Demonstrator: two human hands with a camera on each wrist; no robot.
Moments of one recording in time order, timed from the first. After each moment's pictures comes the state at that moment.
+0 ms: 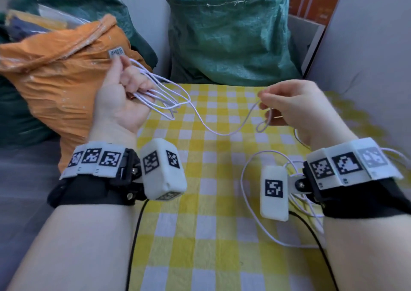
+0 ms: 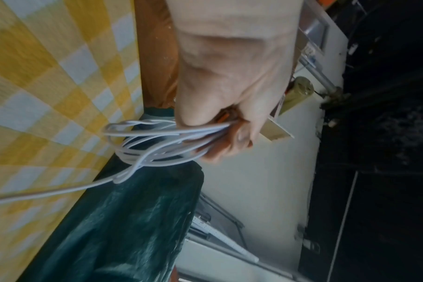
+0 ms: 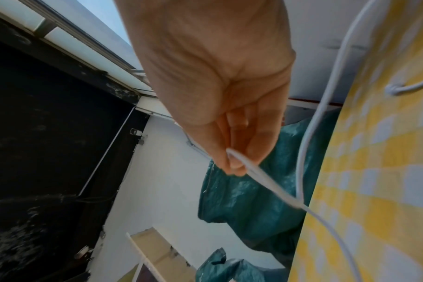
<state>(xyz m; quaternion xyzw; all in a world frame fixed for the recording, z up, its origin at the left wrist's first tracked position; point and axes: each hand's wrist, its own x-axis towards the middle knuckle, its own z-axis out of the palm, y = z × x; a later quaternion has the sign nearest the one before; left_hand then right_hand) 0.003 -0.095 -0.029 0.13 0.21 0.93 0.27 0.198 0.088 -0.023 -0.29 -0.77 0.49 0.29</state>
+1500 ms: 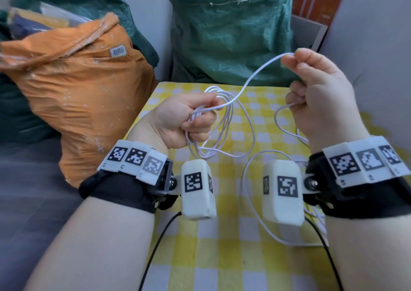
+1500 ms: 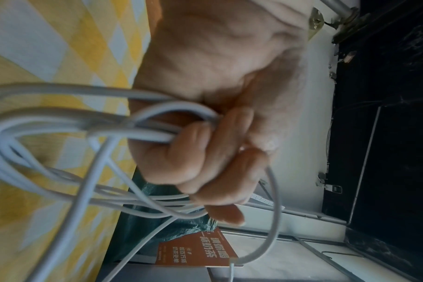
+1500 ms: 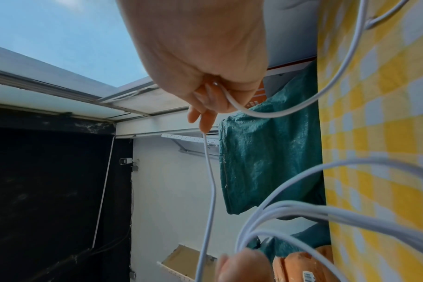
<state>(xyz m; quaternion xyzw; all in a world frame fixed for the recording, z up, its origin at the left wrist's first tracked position) 0.058 -0.068 -0.035 0.33 0.49 0.61 0.53 0.199 0.082 -0.009 -0.17 -0.51 0.71 0.45</state>
